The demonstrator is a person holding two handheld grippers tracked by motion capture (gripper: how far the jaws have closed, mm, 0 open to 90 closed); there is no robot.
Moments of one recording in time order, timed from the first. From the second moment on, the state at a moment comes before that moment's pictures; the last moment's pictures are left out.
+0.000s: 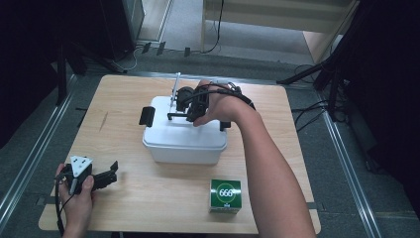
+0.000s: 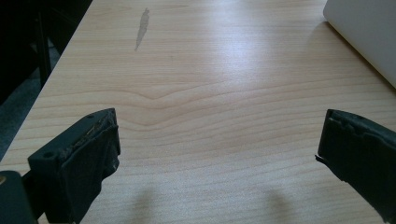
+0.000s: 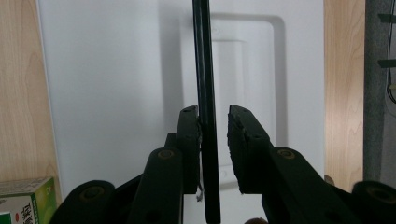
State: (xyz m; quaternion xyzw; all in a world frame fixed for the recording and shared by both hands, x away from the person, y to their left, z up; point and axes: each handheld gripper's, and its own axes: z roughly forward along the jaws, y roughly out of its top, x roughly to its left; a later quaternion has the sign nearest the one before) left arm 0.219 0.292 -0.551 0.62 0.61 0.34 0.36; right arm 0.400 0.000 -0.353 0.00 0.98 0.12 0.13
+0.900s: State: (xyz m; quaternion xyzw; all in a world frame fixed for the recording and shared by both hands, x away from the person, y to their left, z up) left arm 0.220 0.293 -0.551 0.62 0.61 0.33 0.35; right arm 0.398 0.004 -0.337 -0.01 0.98 0.11 0.14
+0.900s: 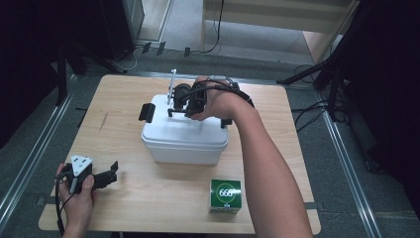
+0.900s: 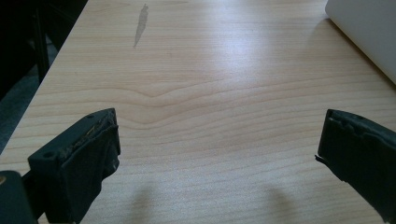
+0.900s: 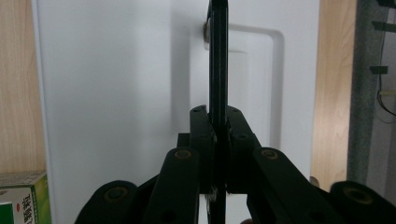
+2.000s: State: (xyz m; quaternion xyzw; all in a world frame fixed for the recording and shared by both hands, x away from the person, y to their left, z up) left arm 0.221 0.291 -0.551 0.63 0.60 0.34 0.35; right arm 0.385 -0.116 -0.307 0.02 0.98 0.12 0.17
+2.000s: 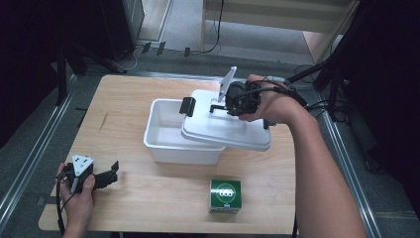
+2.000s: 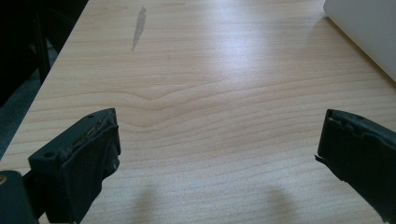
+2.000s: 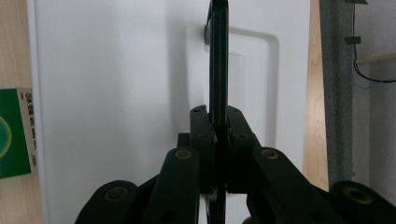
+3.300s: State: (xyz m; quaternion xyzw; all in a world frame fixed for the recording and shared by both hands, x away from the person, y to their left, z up) left arm 0.221 0.289 -0.551 0.64 0.60 0.34 0.35; right arm 0.369 -0.235 -0.322 0.08 0.97 0.10 0.18
